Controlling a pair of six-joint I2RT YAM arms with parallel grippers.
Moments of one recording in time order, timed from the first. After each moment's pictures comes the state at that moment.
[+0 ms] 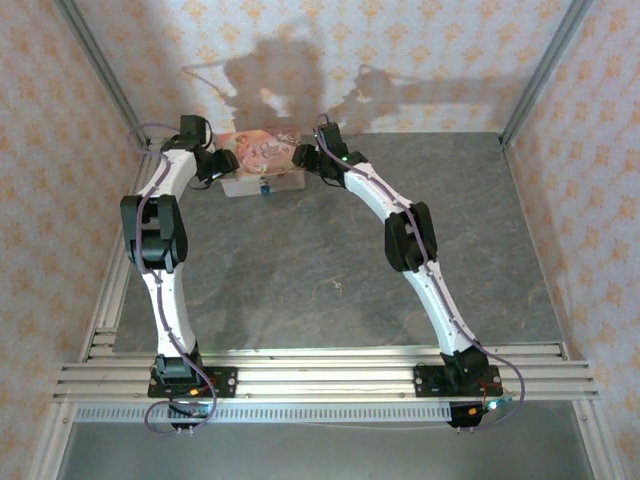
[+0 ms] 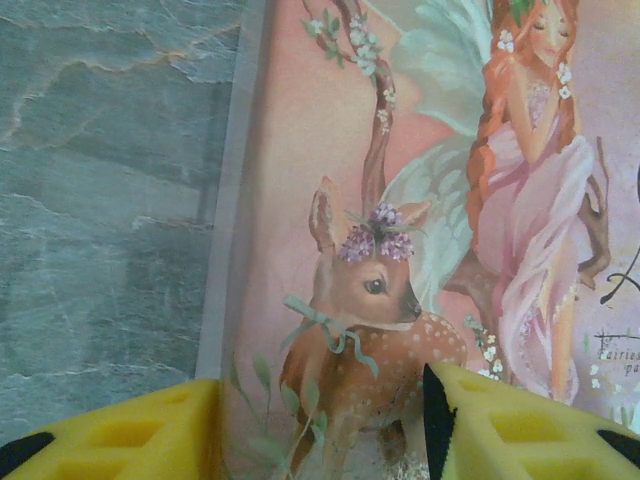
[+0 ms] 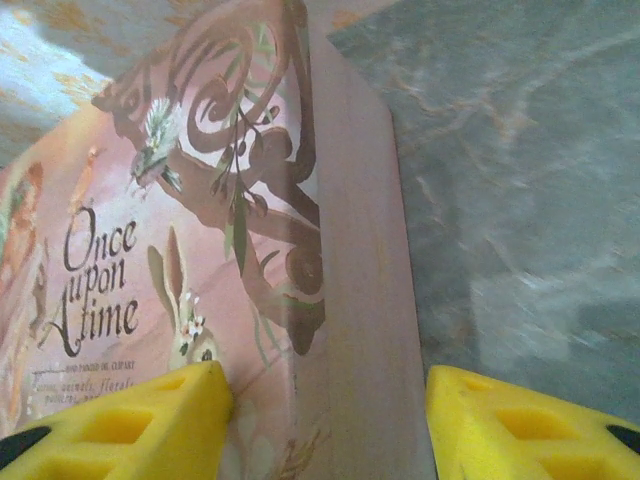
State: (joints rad) left arm 0.08 2.21 1.87 -0.66 0.23 -0.40; right arm 0.51 2.58 2.35 -0.43 -0.12 0.70
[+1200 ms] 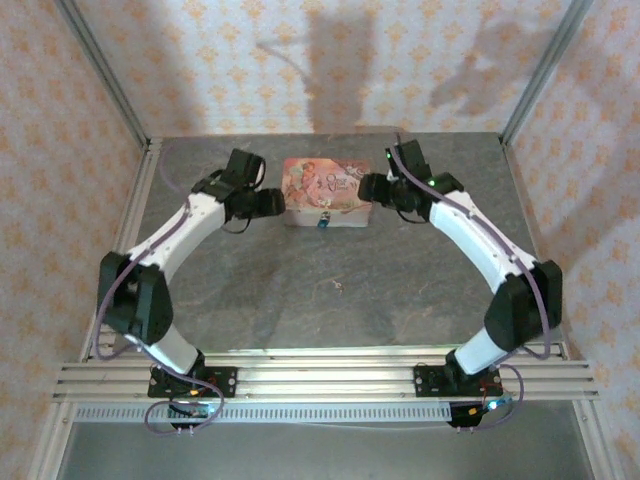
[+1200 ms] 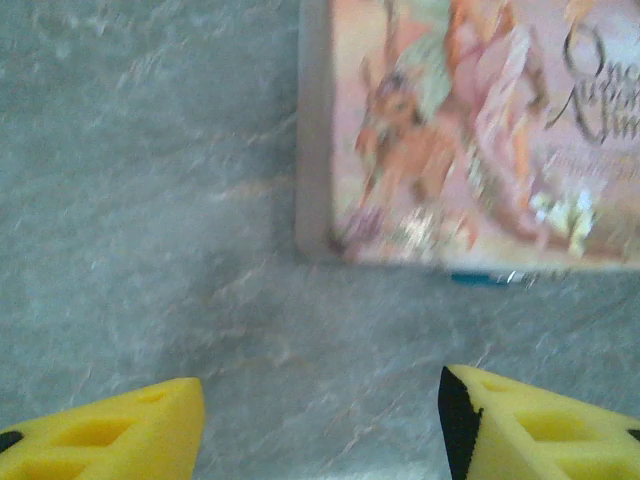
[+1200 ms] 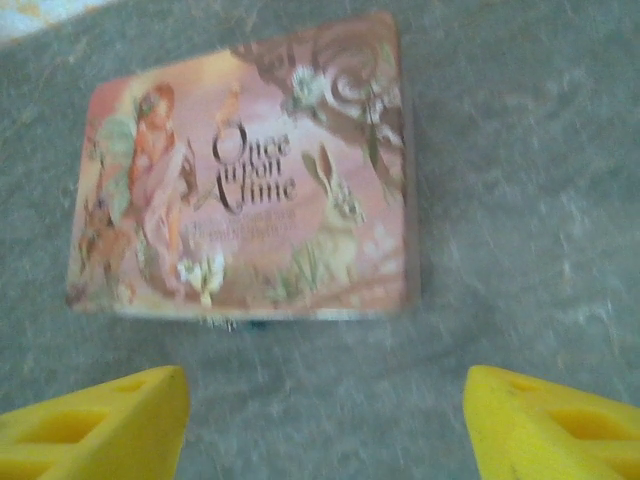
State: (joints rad) left arm -0.30 1.57 1.25 -0.67 0.04 -0.45; right arm 0.44 1.53 1.35 -0.70 -0.02 0.53
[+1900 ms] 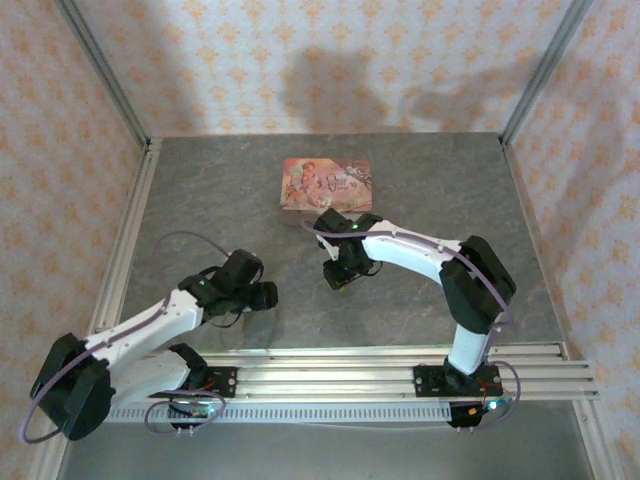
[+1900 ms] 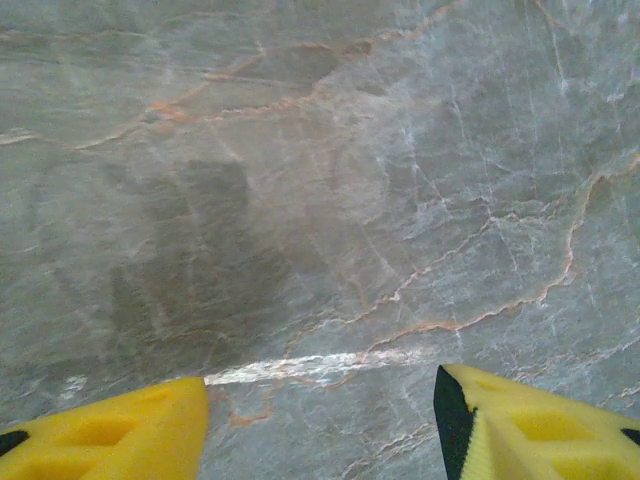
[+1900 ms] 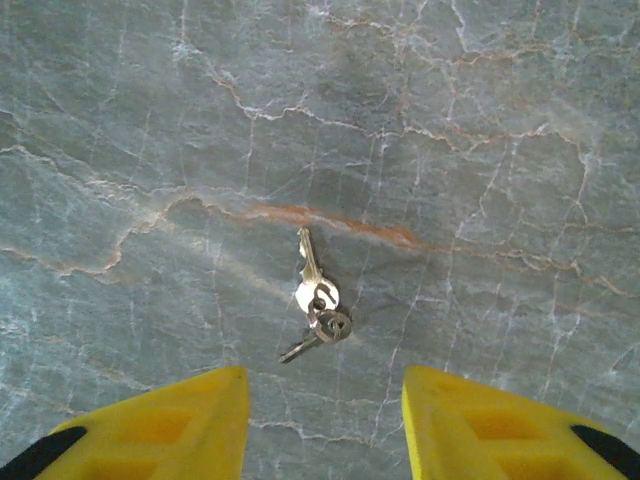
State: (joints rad) left arm -0.58 1.00 0.52 -0.59 -0.02 -0.73; right arm 0.80 1.80 1.28 -0.89 -0.05 0.21
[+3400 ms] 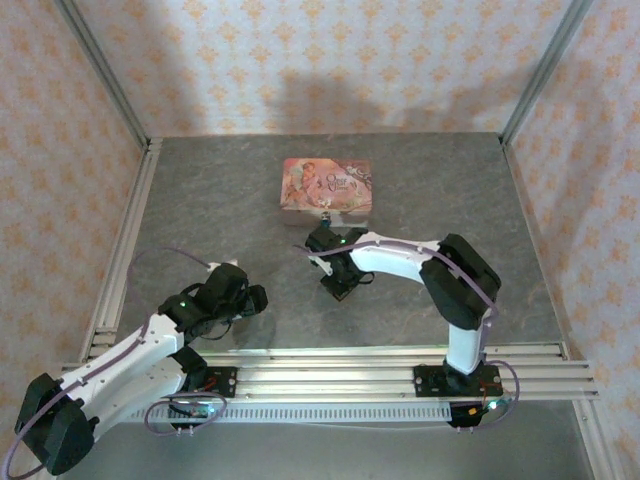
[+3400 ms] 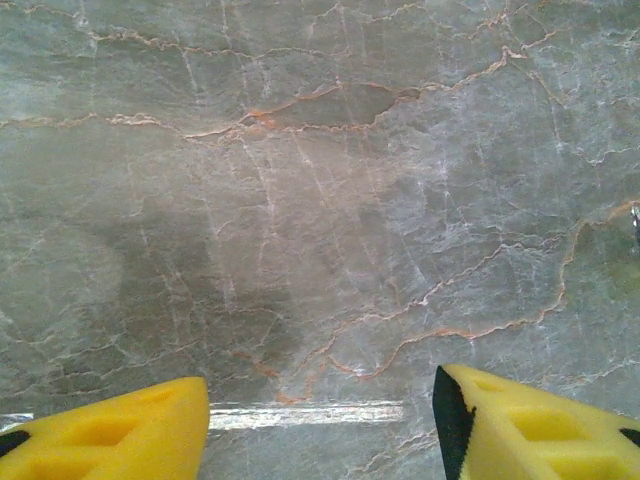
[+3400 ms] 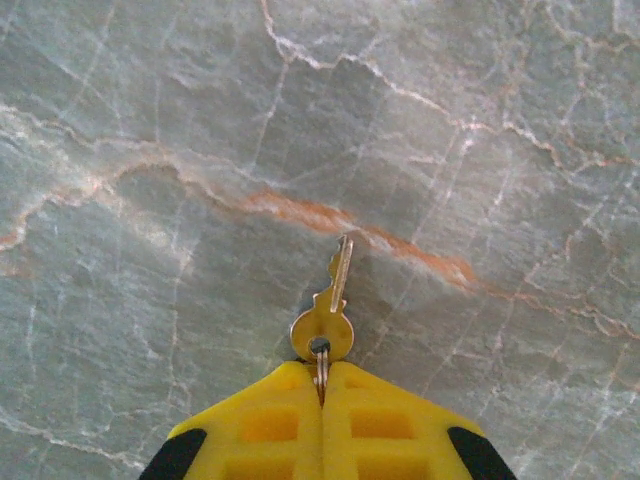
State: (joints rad) left arm -0.58 0.80 0.42 -0.60 -0.07 -0.83; right arm 0.86 1.83 1.17 -0.78 0.04 0.06
